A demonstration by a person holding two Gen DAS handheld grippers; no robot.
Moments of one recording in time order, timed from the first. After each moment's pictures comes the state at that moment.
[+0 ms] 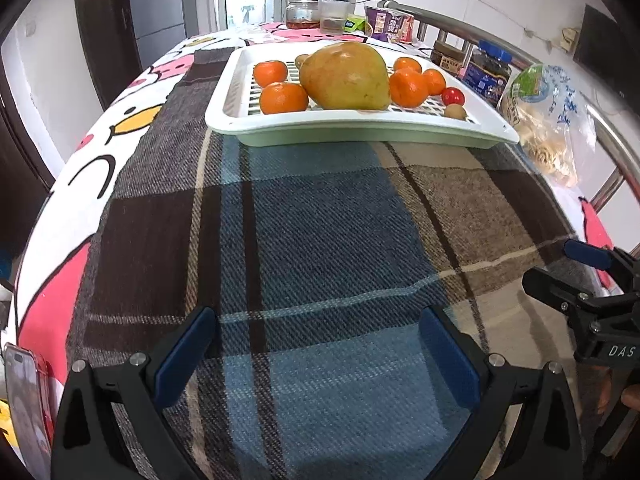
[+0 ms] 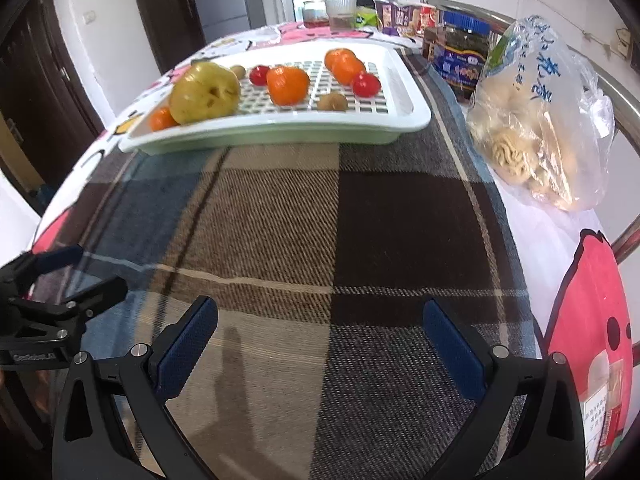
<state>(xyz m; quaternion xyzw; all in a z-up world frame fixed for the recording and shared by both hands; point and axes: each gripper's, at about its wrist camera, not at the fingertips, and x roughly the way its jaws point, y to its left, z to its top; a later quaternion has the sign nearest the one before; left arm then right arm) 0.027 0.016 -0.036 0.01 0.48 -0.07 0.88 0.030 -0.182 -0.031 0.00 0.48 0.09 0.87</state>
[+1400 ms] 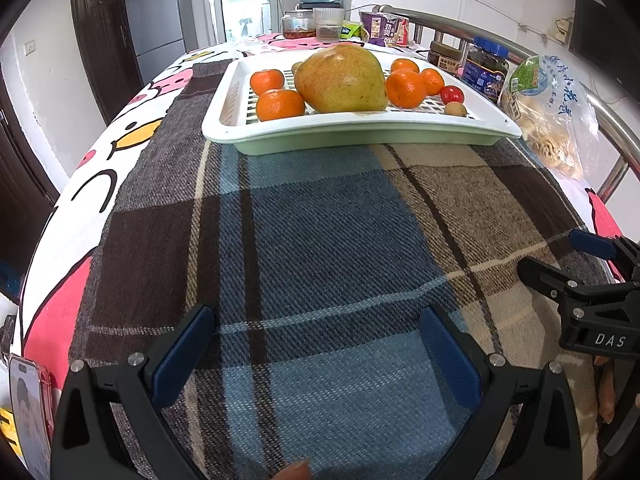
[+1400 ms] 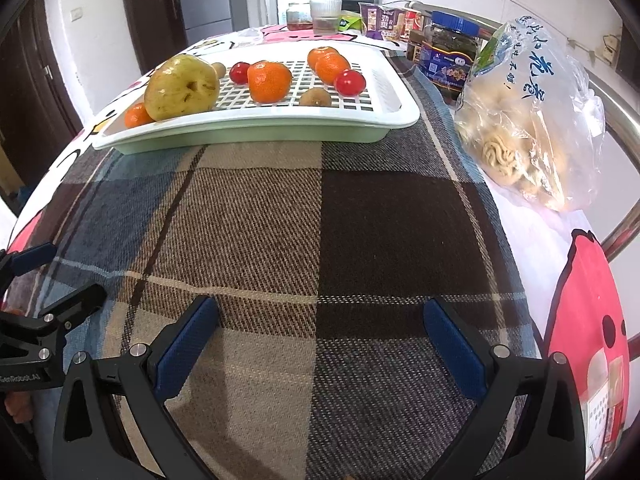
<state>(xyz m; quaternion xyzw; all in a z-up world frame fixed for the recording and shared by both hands) 0.028 0.014 -0.040 0.03 0.46 -0.06 0.89 0.036 -0.178 -0.040 -0.01 0.46 0.05 0.88</state>
